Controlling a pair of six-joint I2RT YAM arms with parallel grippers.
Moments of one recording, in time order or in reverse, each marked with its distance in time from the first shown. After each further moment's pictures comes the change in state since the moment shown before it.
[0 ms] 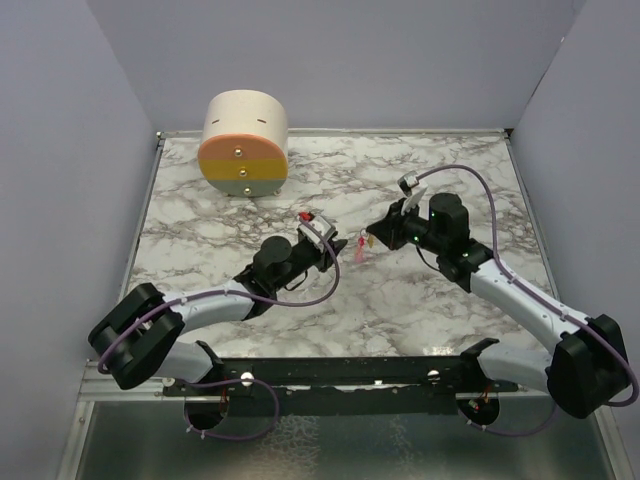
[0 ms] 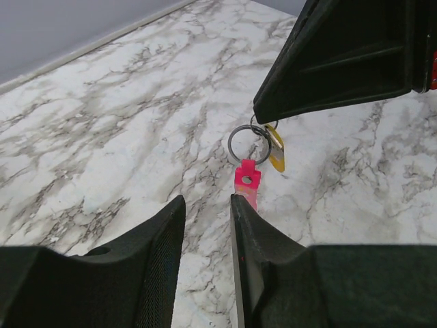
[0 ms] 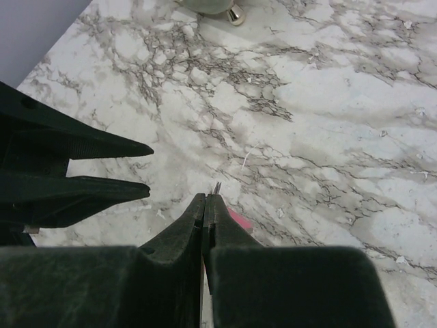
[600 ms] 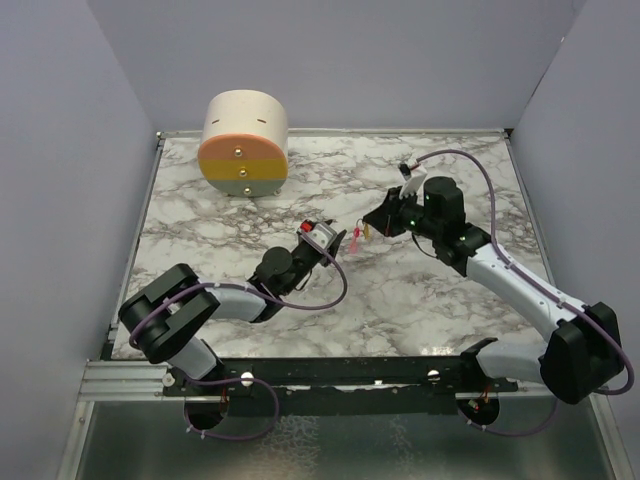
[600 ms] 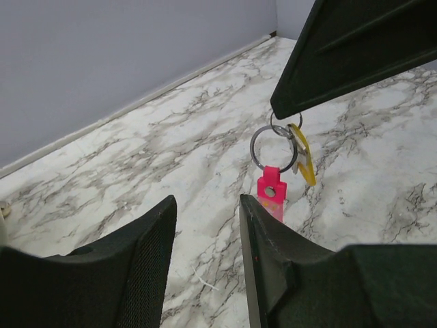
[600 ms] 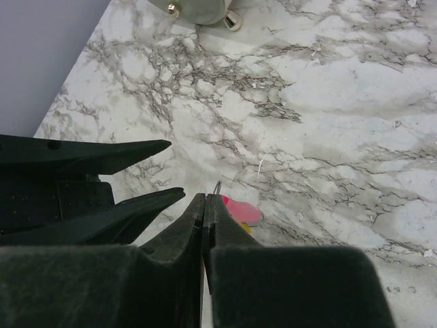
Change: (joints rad) left arm -0.040 0.185 -0.072 0.423 -0.187 0.161; right arm 0.000 0.080 0.152 -0.114 0.031 0.150
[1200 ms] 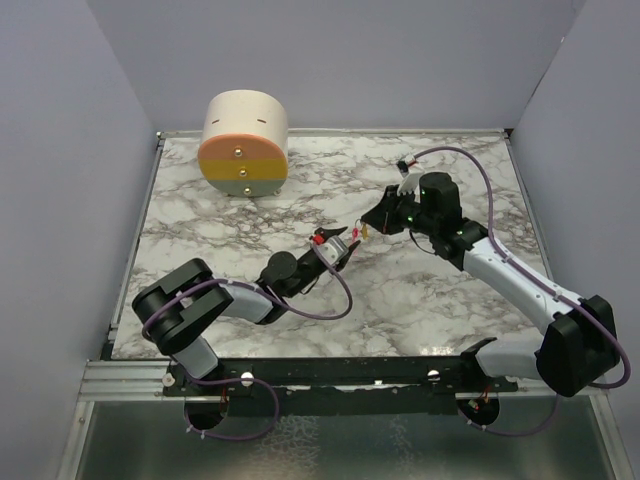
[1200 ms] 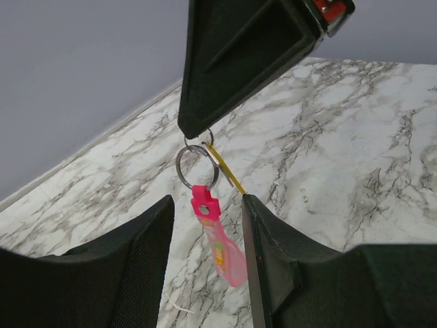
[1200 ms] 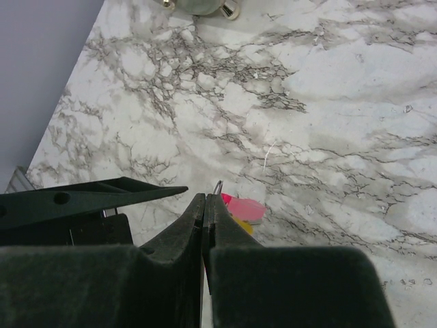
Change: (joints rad) left arm -0.035 0.080 0.015 0.117 0.131 0.085; right arm 0.000 0.050 0.054 -0.058 0.000 0.056
